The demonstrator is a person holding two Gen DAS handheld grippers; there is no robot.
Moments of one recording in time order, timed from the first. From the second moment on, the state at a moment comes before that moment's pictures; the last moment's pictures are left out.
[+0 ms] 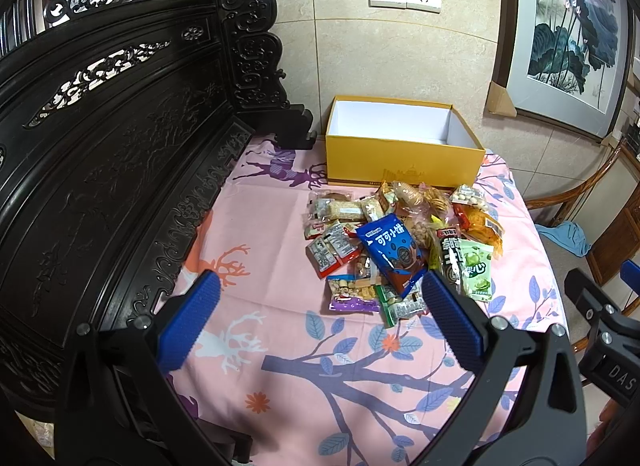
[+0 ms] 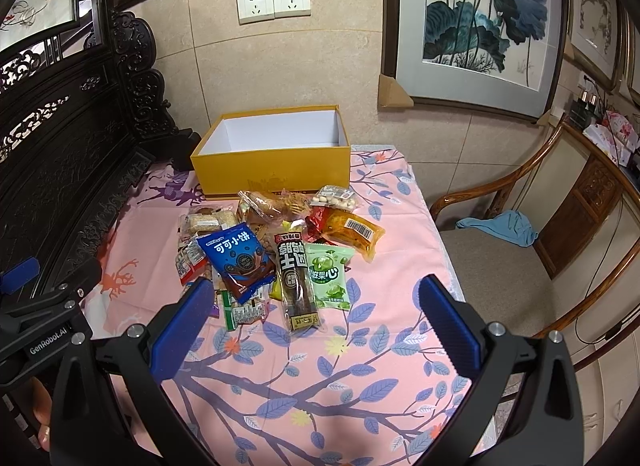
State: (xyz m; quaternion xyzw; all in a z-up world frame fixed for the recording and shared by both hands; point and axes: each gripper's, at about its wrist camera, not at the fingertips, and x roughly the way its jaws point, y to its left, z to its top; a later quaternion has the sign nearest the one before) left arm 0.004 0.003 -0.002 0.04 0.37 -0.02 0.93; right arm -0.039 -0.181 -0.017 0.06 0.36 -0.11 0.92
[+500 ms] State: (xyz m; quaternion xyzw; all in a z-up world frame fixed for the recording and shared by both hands) left arm 0.011 0.005 -0.011 0.03 0.38 -0.03 0.92; right arm -0.033 -0.182 -0.026 0.06 0.37 -0.11 0.92
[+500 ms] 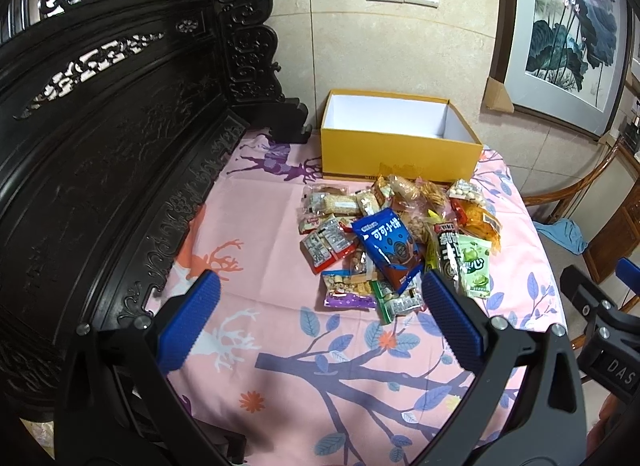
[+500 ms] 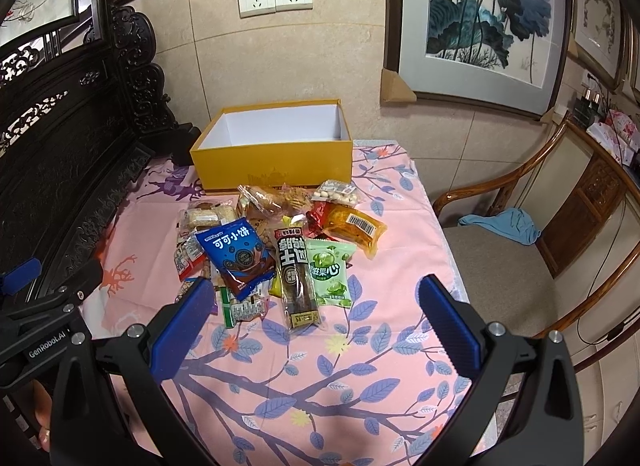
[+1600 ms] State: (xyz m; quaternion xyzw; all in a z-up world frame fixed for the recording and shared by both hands) left arm 0.141 -0.021 -0.163 0.05 0.49 -0.07 0.87; right arm 0.129 -0.195 -0.178 0.03 0.50 -0.03 0.86
